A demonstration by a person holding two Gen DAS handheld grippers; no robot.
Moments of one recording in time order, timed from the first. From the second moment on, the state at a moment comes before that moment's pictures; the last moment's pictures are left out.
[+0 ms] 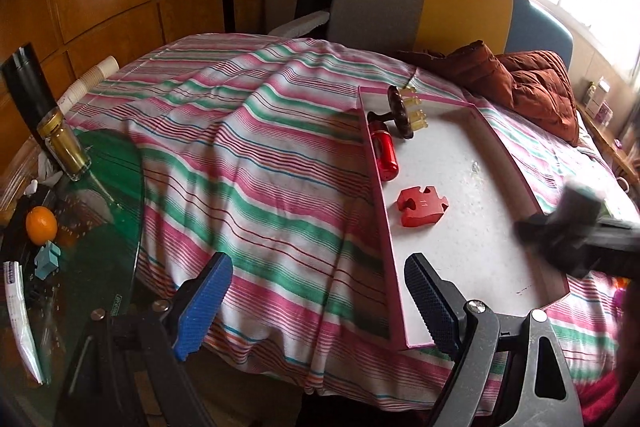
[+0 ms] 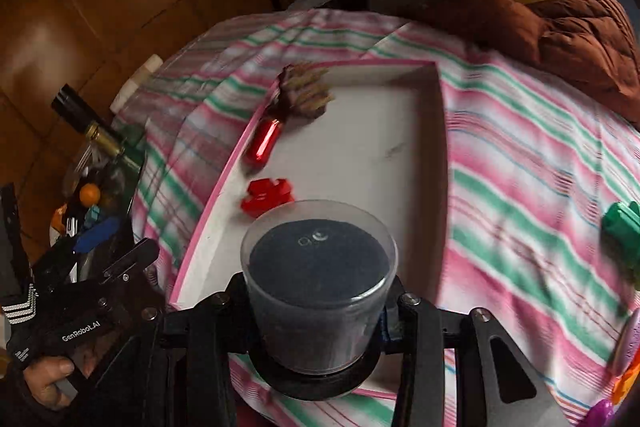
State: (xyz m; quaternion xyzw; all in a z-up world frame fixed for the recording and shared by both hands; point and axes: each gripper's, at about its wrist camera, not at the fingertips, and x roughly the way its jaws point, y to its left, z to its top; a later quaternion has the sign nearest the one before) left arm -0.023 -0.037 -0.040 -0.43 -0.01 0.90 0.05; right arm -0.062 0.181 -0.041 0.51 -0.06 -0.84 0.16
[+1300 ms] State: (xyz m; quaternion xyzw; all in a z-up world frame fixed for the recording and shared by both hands) left arm -0.025 -0.052 -0.032 -0.42 -0.03 0.91 0.04; right arm -0.066 0.155 -0.068 0.53 -0.20 -0.79 0.23
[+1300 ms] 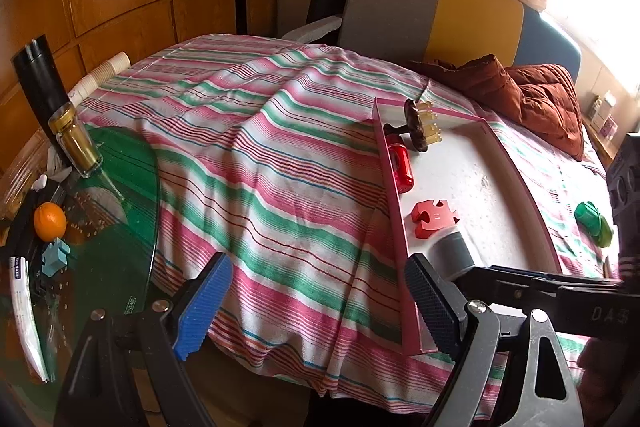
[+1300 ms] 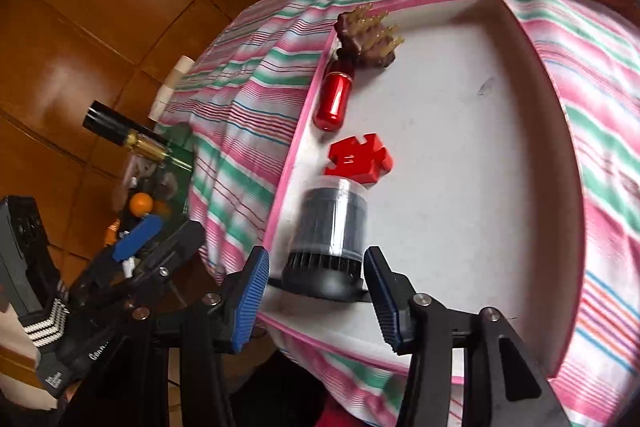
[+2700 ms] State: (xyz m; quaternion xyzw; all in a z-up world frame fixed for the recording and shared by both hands) left arm -0.021 0.054 0.009 -0.38 0.05 0.91 0.14; right arm 0.018 0.419 -0.006 0.42 -0.06 -0.90 -0.14
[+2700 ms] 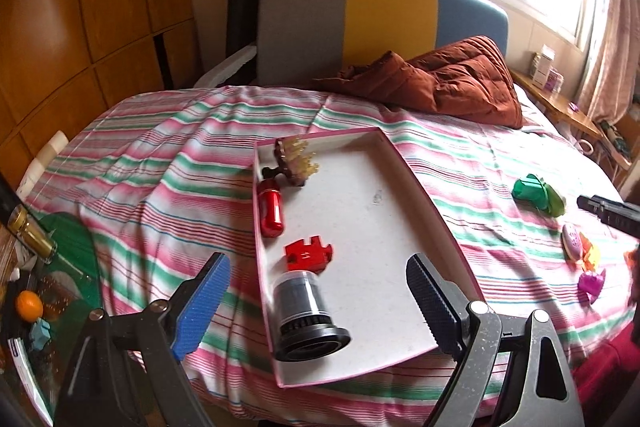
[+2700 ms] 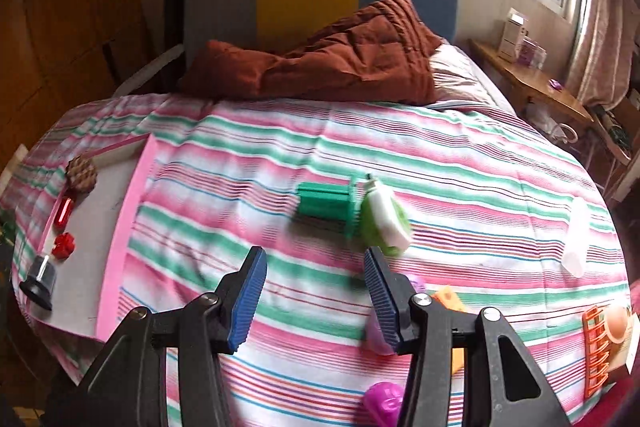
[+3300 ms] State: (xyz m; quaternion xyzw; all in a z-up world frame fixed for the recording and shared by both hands) left arm -0.022 0.114 0.005 -0.40 0.07 0.89 0.20; right arm 0.064 0.538 -0.030 0.38 -0.25 -0.84 -0.28
